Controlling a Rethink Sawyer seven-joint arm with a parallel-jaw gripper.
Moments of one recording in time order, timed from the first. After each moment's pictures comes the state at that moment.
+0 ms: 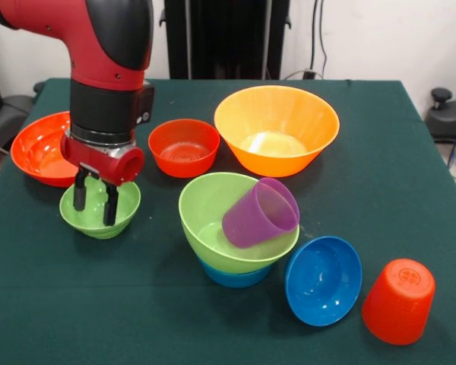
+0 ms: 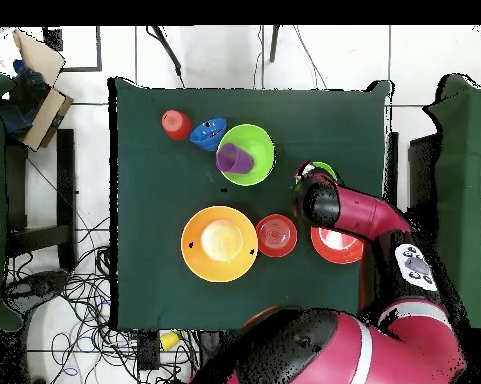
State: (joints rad) arm -0.50 -0.40 0.01 1.46 -0.20 0.15 2.07
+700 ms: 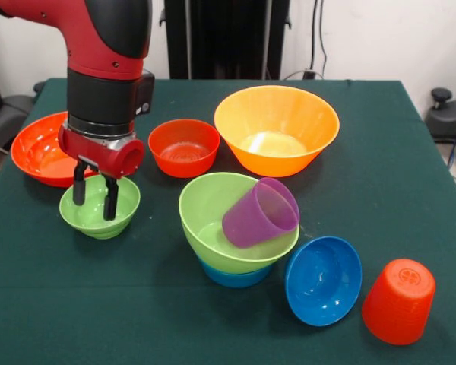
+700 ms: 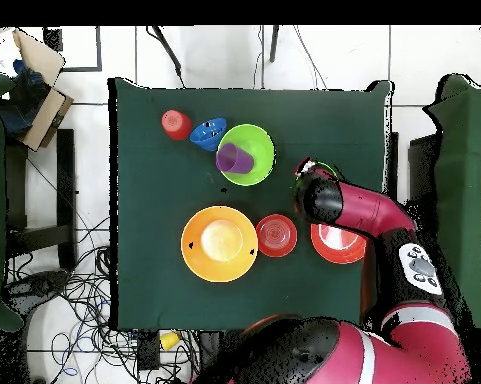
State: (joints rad) arm -0.50 -0.43 0.03 1.47 -0.20 0.19 2.07
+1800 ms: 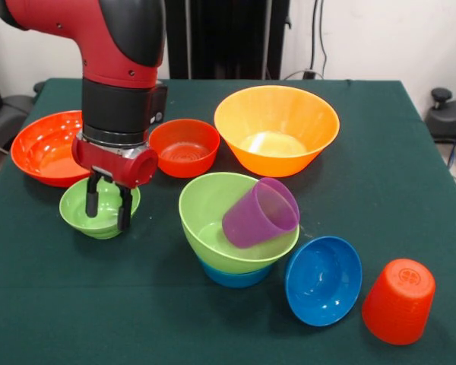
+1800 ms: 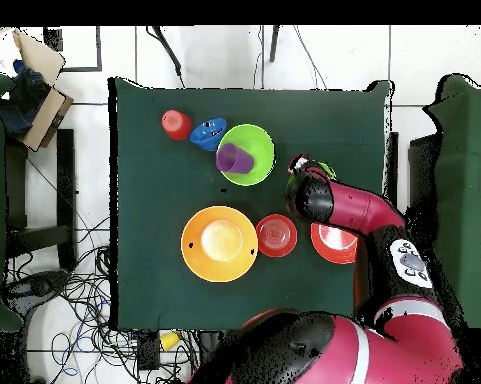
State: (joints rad) arm -0.49 -0.41 0.04 1.47 -0.20 0.13 2.07
